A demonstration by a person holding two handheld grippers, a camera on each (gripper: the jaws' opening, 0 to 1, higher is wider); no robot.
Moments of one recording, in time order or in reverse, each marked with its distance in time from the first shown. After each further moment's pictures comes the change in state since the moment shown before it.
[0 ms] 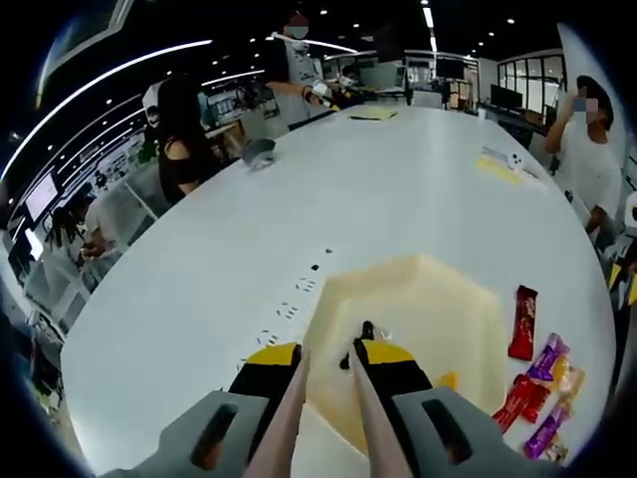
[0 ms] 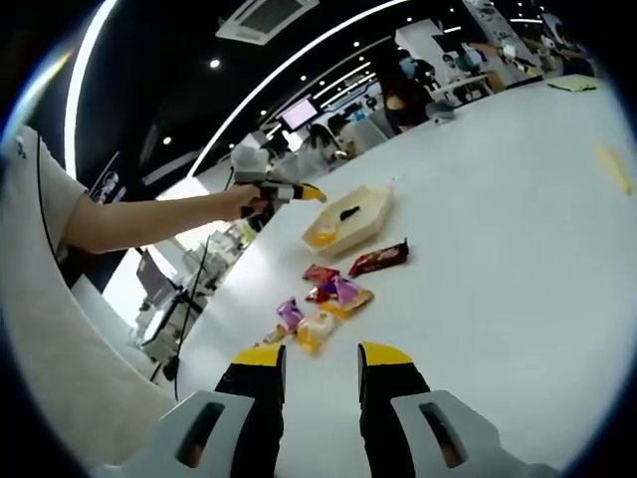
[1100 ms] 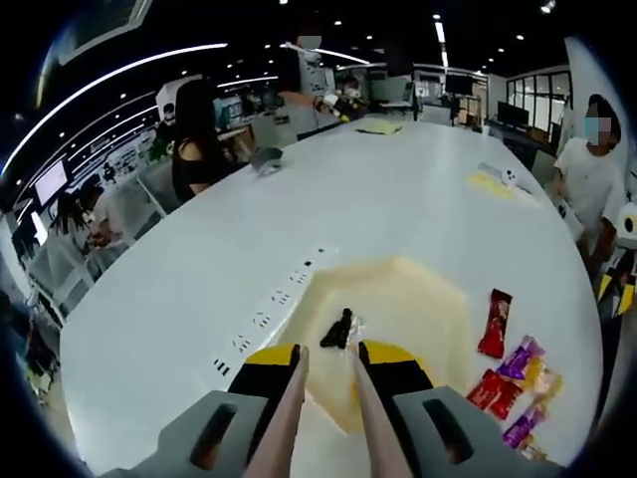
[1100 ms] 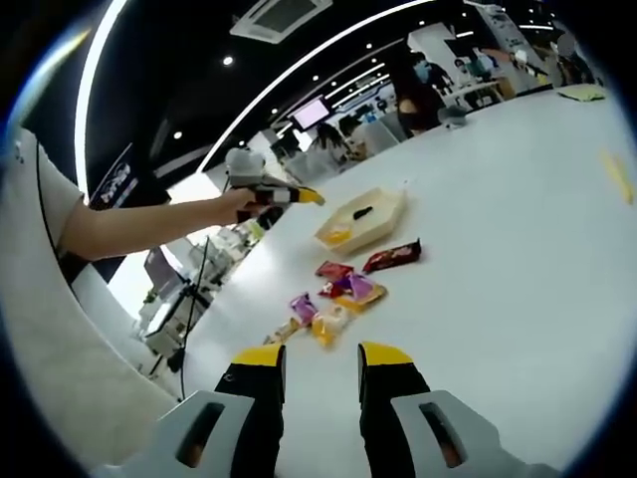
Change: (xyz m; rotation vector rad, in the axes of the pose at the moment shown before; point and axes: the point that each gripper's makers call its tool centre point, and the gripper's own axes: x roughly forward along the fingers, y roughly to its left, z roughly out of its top) left arm -0.041 -0.022 -0.009 -0.057 -0.043 0.010; right arm -0.012 0.016 -0.007 -0.036 -0.004 0.025
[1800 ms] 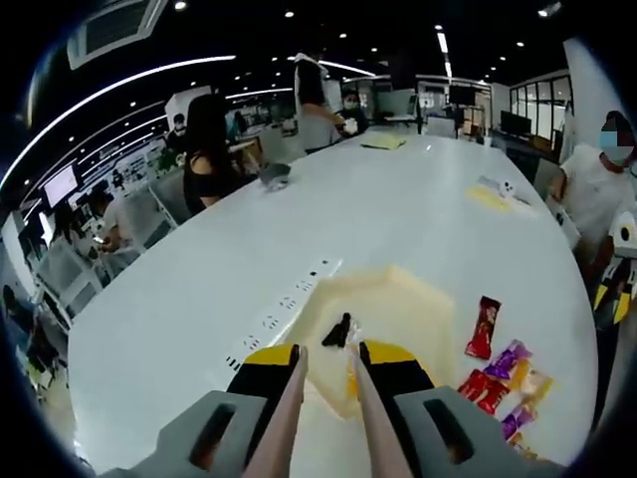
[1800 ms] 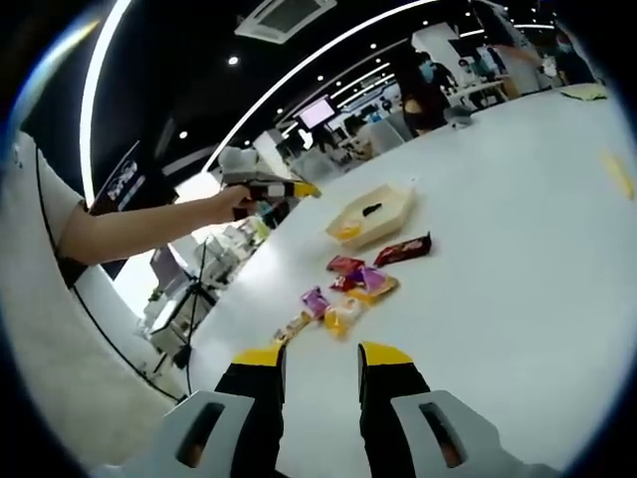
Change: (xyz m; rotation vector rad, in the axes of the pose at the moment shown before) left arm -0.032 -0.001 0.007 -0.010 -0.062 0.029; right arm -0.004 0.015 -0.010 -0.007 0.003 0.025
